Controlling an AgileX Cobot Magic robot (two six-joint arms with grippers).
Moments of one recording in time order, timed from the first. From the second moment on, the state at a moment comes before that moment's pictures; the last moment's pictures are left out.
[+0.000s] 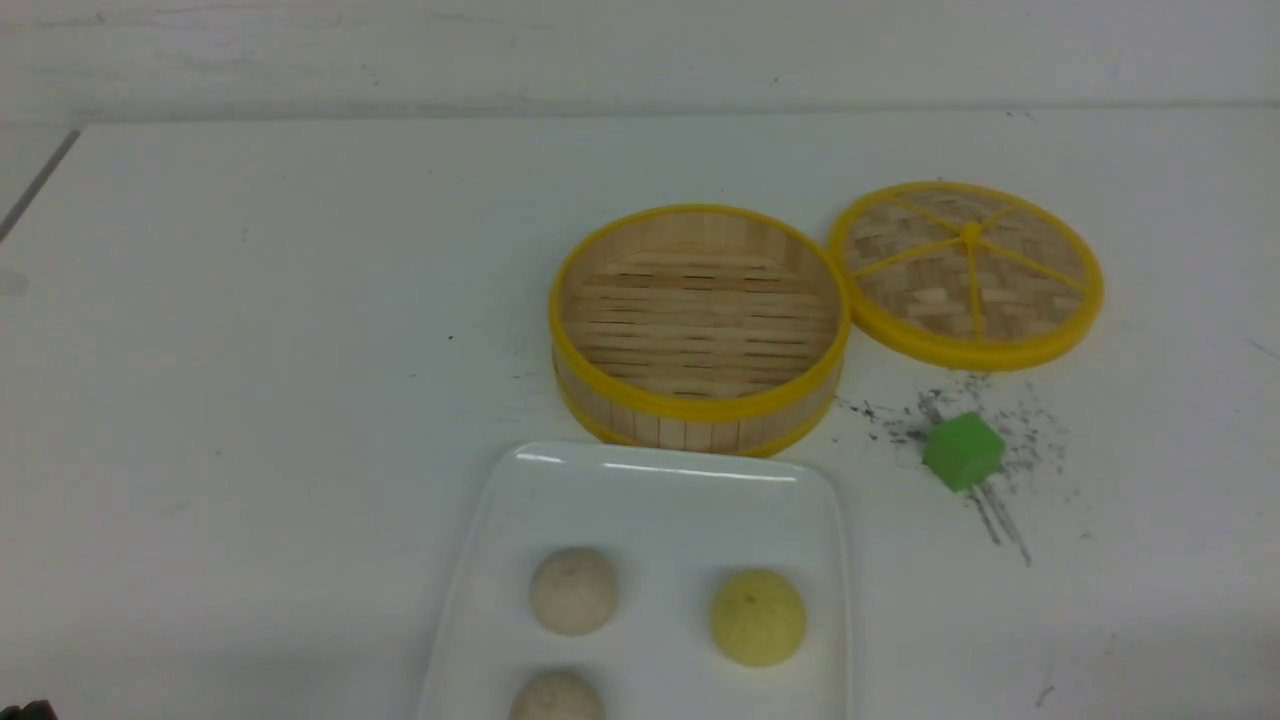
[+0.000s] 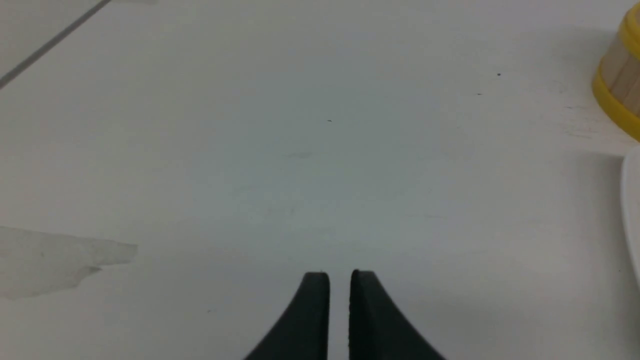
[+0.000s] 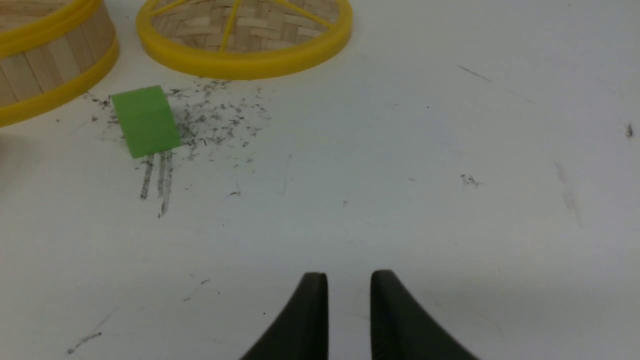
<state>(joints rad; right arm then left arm) 0.00 -0.01 0.02 -0.04 0.40 0.07 0.00 -0.01 0.03 0.16 0.37 -0.23</state>
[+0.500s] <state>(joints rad) 0.00 -0.01 0.02 -0.04 0.40 0.07 0.00 -0.01 0.03 0.19 0.37 -0.23</state>
